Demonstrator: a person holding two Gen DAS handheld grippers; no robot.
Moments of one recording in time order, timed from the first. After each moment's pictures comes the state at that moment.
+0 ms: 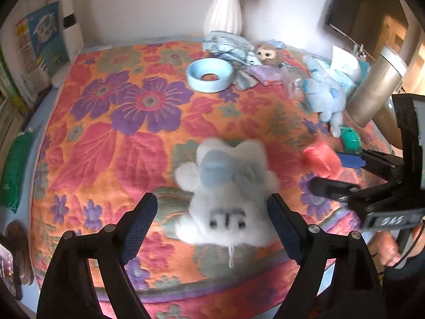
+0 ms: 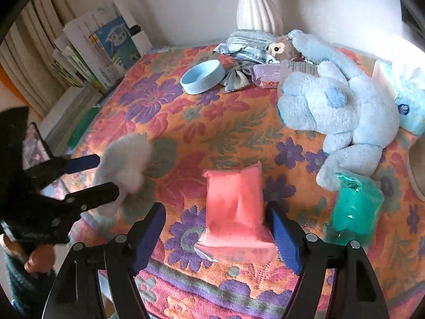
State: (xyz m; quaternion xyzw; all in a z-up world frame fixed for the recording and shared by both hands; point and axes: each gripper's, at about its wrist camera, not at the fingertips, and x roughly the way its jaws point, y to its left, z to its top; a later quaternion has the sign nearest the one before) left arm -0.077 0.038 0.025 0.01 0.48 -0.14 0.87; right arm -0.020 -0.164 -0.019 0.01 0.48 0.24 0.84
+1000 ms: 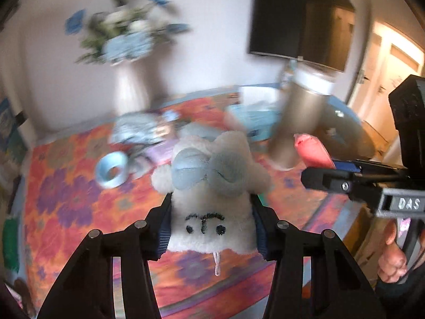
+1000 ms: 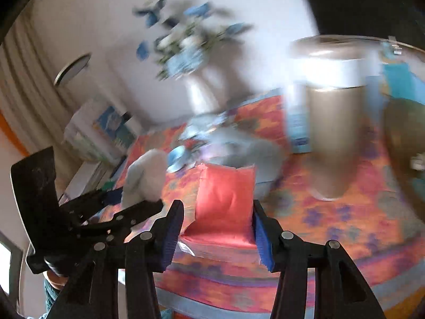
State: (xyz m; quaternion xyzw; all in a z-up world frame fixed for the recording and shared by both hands) left arm -0.089 -0.104 0.108 0.07 0.37 -0.23 0.90; right arm -0.081 -0.324 0.083 0.15 0.38 0.19 0.89
